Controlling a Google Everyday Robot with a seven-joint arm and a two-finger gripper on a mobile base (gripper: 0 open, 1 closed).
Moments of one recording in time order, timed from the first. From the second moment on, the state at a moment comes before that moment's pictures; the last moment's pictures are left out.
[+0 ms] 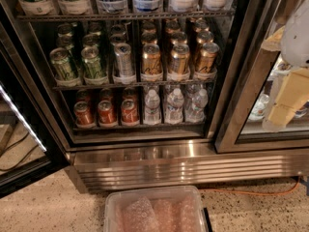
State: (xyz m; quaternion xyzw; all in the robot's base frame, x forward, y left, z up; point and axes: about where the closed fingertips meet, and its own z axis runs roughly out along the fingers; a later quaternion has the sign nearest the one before) arm 0.438 -0.217 0.976 -0.60 0.78 -0.03 0.16
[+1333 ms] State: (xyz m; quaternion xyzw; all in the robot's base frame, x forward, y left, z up) arm 0.465 -0.175 0.827 -0.50 0.82 0.15 0.24
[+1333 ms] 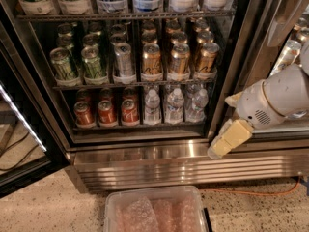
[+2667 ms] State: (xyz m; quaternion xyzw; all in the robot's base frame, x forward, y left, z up) arm 0.472 -0.093 0.746 -0.39 0.77 0.32 0.40
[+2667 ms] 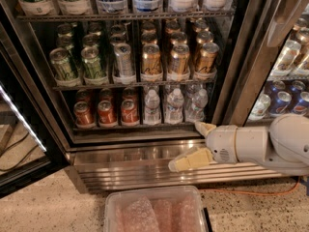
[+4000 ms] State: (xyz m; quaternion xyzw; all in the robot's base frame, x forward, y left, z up) arm 0.490 0.026 0.713 -0.36 0.71 0.41 0.45
